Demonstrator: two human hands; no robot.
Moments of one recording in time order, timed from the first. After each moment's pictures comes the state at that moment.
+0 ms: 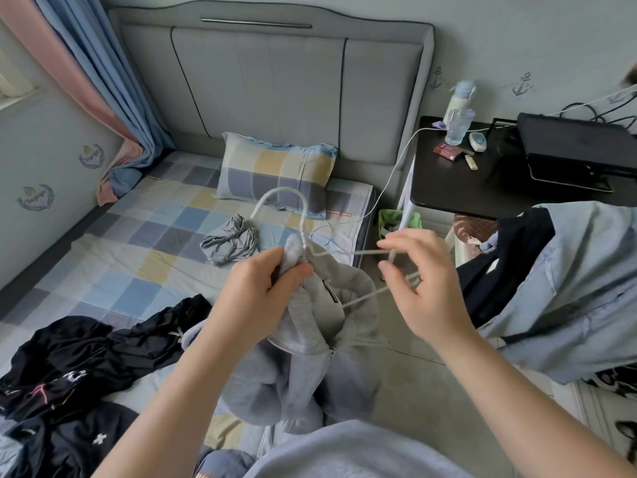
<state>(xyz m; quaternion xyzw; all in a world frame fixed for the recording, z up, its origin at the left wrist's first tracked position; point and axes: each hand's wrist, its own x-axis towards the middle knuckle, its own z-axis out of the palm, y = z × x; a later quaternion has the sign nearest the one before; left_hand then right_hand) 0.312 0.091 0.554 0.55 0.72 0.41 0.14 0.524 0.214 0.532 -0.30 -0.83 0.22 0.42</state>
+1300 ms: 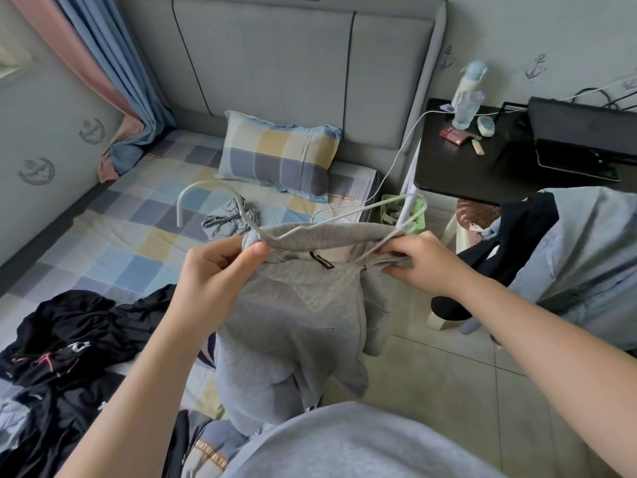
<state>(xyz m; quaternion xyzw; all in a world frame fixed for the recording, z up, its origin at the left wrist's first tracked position) 0.297 0.051 0.556 0.47 0.64 0.56 0.22 0.540 0.279 0.494 -0.29 -0.93 0.21 0.08</state>
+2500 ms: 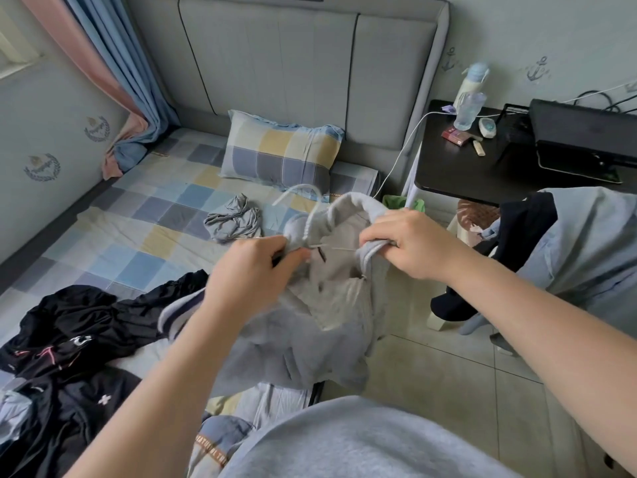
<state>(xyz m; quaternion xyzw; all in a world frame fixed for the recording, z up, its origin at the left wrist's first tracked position) 0.315 0.079 0.538 0.55 0.78 0.28 0.04 0.519 0.254 0.550 -0.14 -0.96 0.20 0.17</state>
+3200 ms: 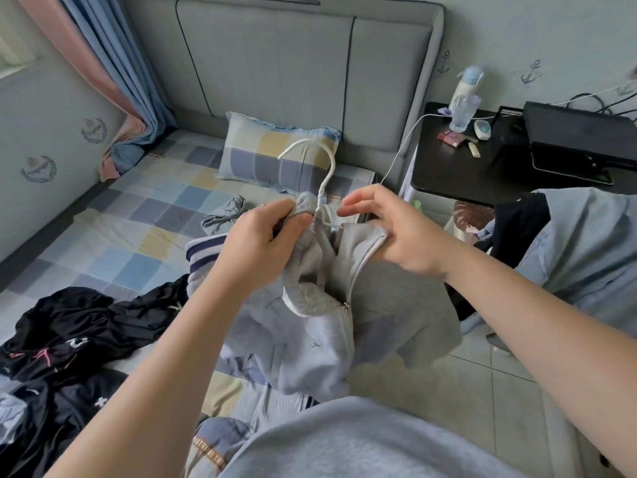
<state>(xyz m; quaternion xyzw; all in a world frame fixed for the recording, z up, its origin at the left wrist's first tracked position) 0.318 0.100 0.568 0.58 0.71 0.40 0.09 0.515 0.233 0.575 -0.21 -0.80 0.54 0.13</state>
